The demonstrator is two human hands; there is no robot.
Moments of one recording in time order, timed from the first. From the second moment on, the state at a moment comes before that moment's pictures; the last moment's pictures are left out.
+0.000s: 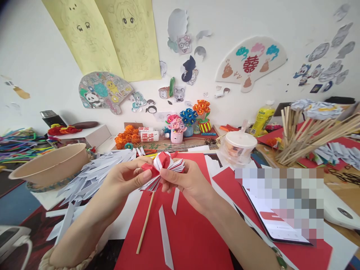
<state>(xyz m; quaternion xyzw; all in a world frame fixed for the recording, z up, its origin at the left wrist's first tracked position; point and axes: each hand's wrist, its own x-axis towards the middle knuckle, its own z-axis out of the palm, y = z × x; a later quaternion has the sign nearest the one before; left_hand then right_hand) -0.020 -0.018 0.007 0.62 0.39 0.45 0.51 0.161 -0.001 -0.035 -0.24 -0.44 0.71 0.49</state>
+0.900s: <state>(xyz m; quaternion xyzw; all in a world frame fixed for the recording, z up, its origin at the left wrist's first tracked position) -0.029 0.021 -0.006 0.59 0.38 0.41 0.58 0.161 0.016 -0.055 -0.28 -0.48 0.68 0.49</state>
